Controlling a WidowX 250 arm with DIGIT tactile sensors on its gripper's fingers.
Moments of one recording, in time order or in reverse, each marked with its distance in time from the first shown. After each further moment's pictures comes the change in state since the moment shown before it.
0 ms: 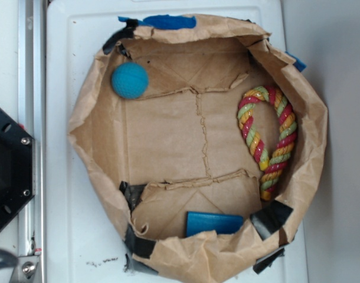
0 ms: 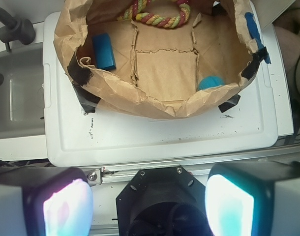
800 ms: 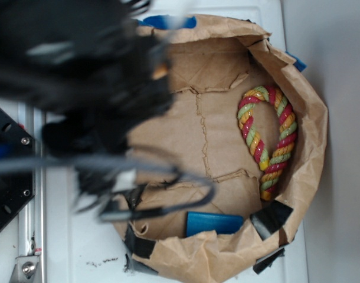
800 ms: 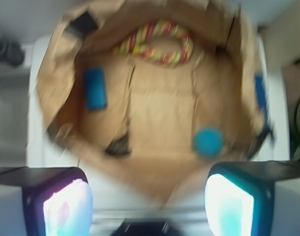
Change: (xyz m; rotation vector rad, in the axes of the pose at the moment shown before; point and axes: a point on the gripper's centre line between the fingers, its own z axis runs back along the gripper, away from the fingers) arm 0.097 0.026 -0.032 0.034 -0.003 -0.083
